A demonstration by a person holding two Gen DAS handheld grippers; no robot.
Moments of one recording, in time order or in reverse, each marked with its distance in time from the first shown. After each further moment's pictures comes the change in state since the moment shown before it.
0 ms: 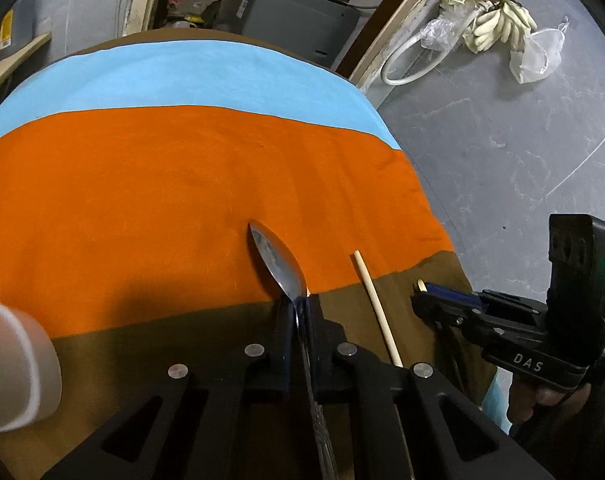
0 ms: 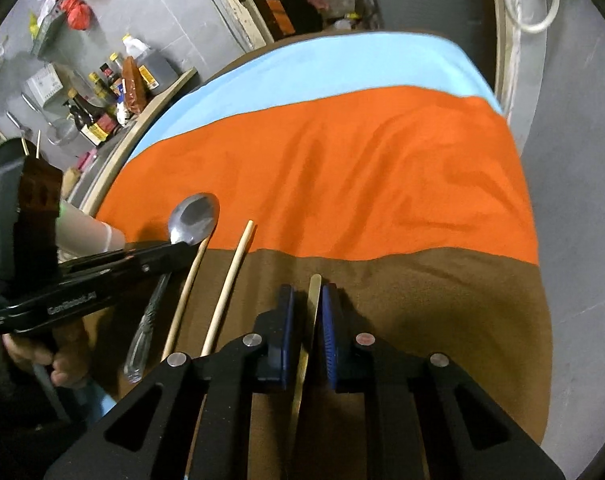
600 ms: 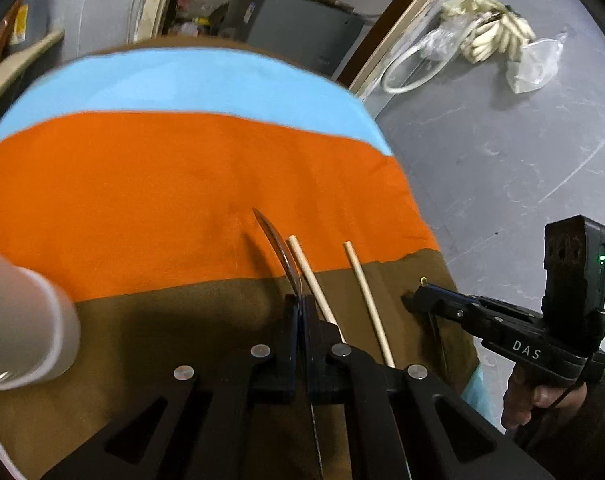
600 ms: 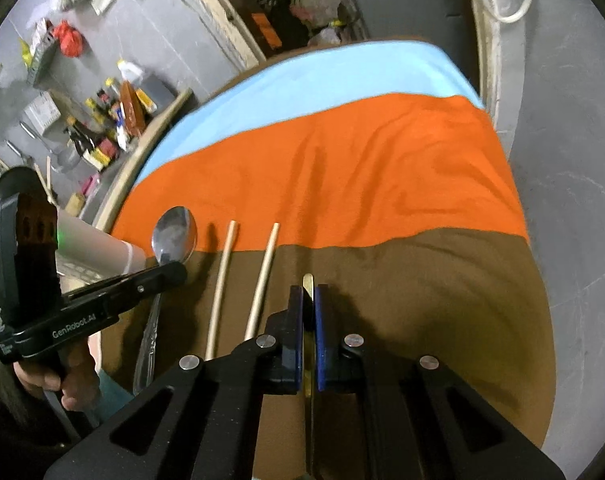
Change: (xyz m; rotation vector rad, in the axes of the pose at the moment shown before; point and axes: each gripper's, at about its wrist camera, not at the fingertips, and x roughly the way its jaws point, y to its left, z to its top) left arm -0.033 -0.008 -0.015 -0.011 -0.038 0.000; right arm -0.028 0.011 -0.017 0.082 -0.082 -0.005
